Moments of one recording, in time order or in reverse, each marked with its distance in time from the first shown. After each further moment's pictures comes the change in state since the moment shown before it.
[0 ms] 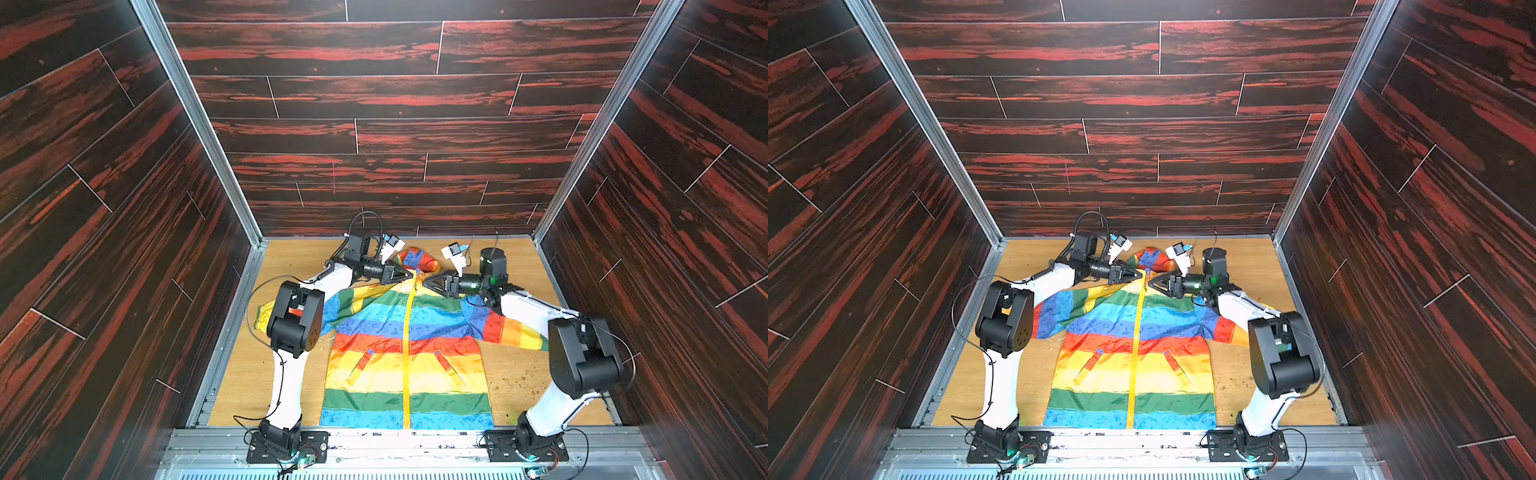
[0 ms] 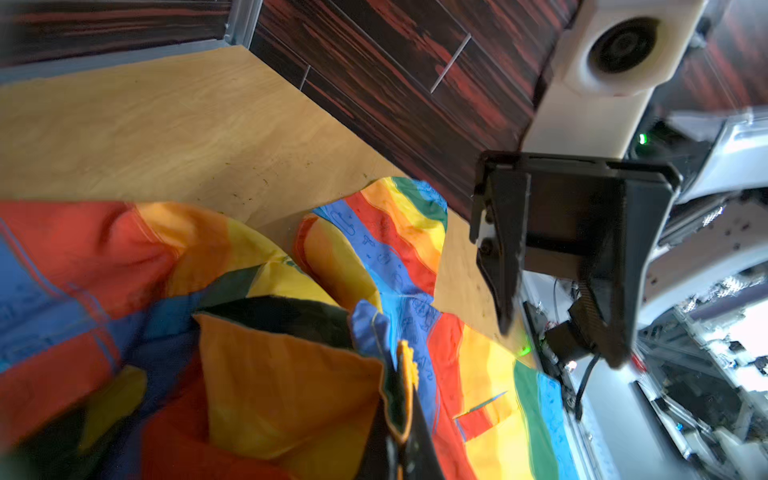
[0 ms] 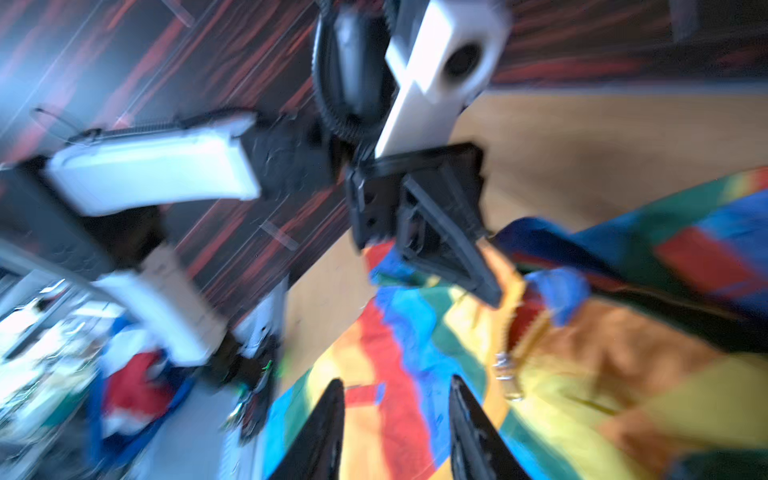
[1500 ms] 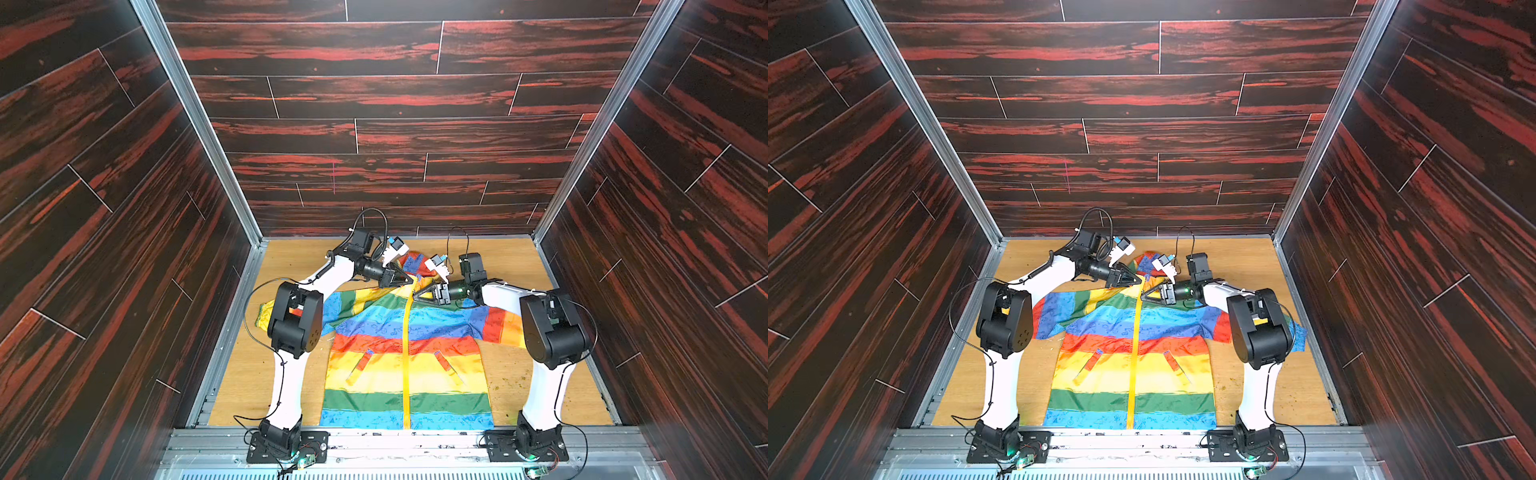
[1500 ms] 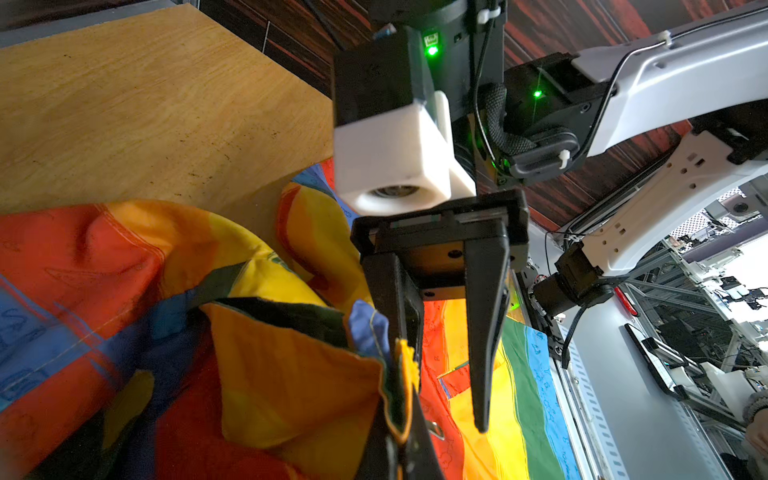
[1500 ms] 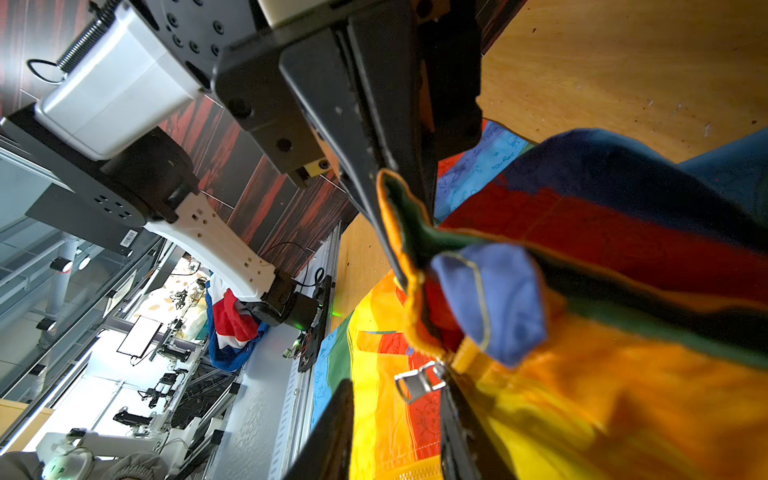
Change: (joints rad) left arm -0.016 -0.002 0.084 -0.311 0.003 0.251; right arm 0.041 0.227 0.133 -0.189 -0.148 -0.127
